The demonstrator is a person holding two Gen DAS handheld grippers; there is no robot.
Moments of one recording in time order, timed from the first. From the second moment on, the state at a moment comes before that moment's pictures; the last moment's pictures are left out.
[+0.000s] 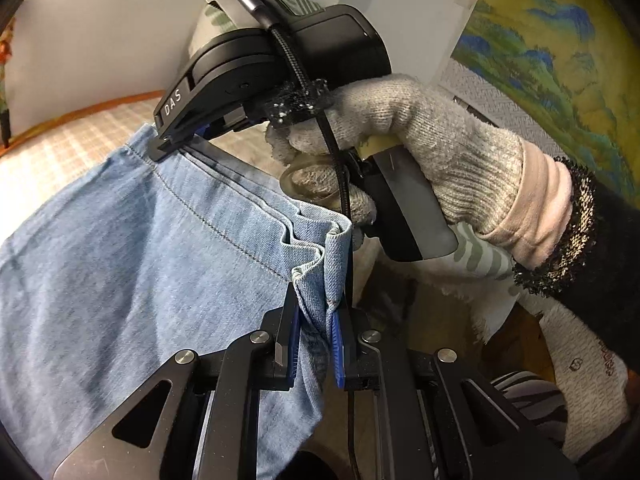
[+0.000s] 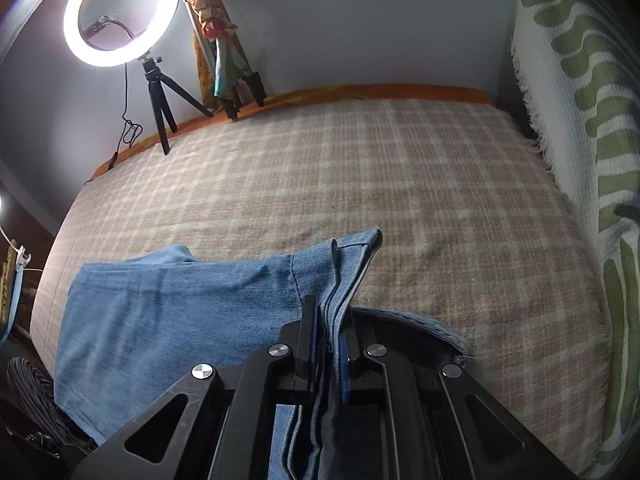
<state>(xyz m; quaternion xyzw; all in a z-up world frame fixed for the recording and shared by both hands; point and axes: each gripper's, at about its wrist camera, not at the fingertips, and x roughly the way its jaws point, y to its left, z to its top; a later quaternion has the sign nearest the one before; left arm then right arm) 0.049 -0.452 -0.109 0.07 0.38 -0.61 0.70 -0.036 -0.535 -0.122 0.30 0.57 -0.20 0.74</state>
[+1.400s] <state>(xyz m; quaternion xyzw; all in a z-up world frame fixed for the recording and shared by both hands) 0.072 -0.141 -0.111 0.02 0.43 -0.27 0.86 0.049 -0.393 -0.137 0.21 0.56 -0.17 0.78</state>
